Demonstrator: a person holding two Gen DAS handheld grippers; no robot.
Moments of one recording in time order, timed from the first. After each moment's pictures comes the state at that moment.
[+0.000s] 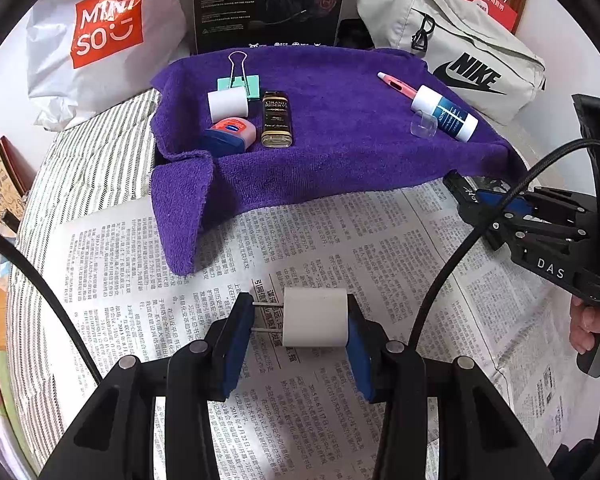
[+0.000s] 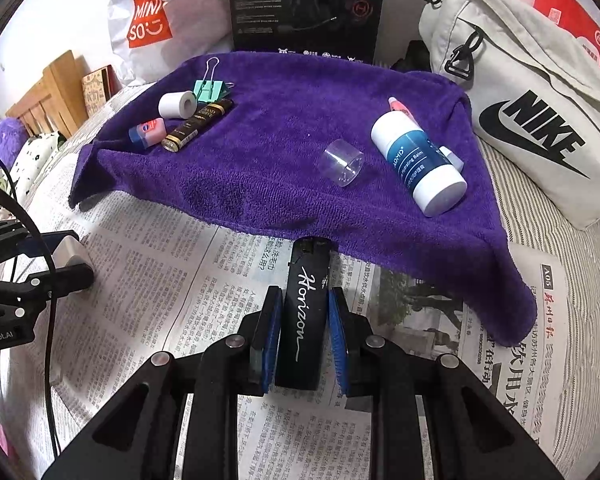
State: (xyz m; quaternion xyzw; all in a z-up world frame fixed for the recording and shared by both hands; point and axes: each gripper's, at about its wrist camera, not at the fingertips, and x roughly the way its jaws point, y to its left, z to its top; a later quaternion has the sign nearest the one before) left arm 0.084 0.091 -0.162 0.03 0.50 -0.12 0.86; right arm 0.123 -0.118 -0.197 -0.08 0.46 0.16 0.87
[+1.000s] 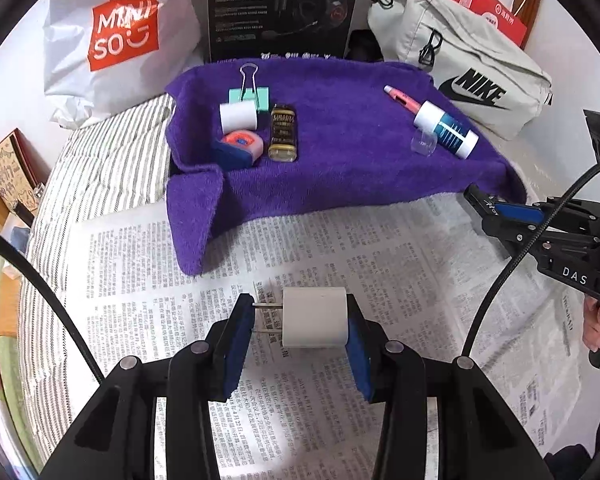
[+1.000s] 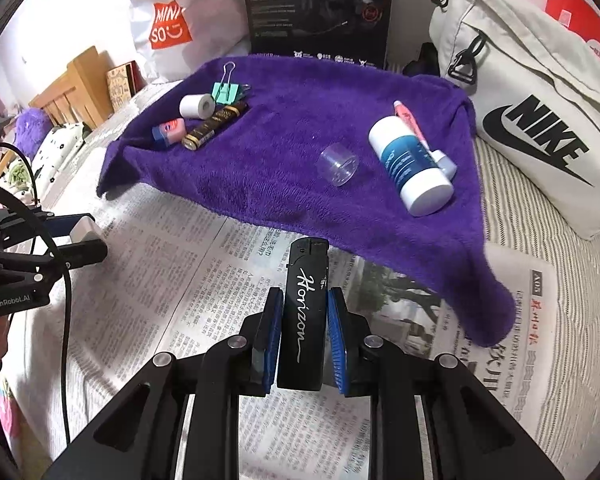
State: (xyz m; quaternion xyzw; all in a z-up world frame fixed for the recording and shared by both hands) left arm 0.078 0.092 -0.143 0.01 0.50 -0.10 0.86; right arm 0.118 -0.144 -0.176 -0.08 0.47 0.21 0.85
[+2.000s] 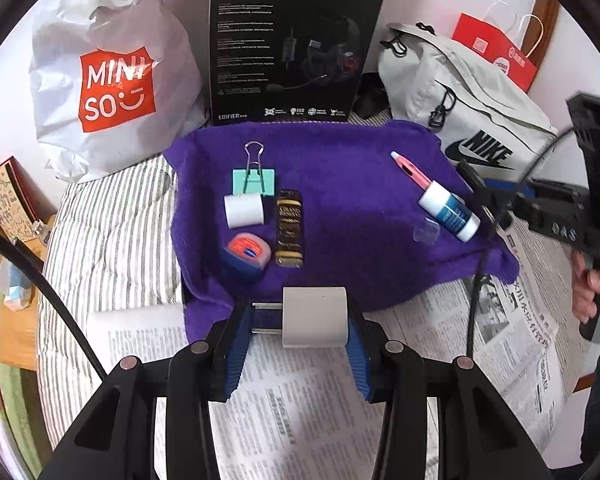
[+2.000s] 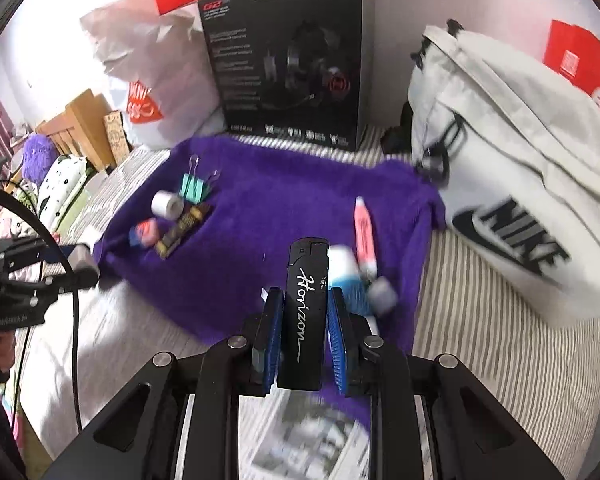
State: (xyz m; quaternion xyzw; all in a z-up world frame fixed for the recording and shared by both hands) left arm 0.144 0.095 -0.098 -0.01 0.48 -0.10 0.87; right arm 0.215 -0.160 -0.118 -0.06 0.44 0.23 0.86
